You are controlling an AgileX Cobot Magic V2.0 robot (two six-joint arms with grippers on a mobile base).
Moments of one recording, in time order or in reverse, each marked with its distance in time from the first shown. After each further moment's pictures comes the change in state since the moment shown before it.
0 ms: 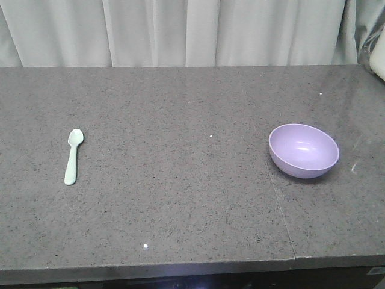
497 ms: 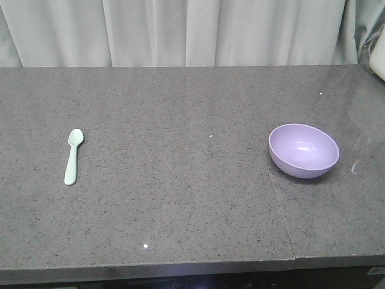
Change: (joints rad) left arm 0.000 0.000 0.000 -0.280 -0.285 -0.443; right arm 0.000 0.000 0.000 0.295 -0.170 0.013
